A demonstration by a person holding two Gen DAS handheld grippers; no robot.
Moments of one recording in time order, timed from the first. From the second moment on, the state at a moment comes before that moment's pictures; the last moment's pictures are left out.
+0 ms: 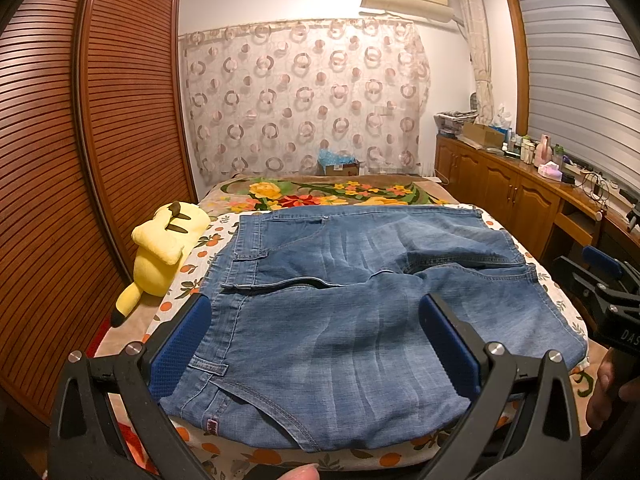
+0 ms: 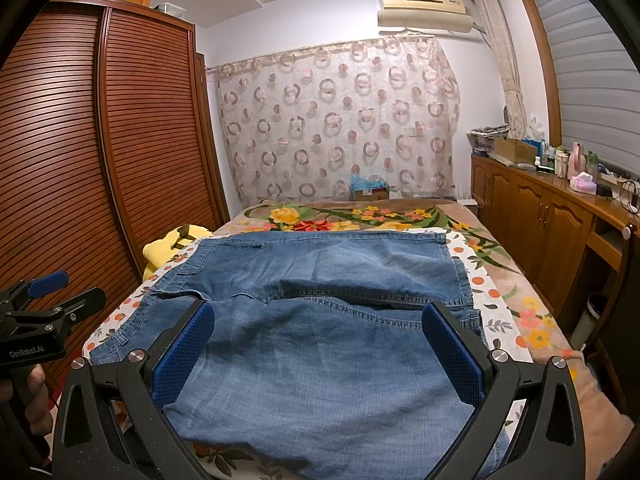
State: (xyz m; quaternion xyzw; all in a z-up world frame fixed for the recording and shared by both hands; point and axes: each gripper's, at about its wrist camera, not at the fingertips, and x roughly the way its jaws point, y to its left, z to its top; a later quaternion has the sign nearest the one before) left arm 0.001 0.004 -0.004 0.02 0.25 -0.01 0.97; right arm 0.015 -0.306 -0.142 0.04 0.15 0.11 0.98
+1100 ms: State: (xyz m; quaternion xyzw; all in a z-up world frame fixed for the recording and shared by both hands) left arm 0.024 0.013 -0.025 0.01 0.30 -0.02 0.95; right arm 0.026 -0.315 -0.151 0.03 0.17 0.11 0.98
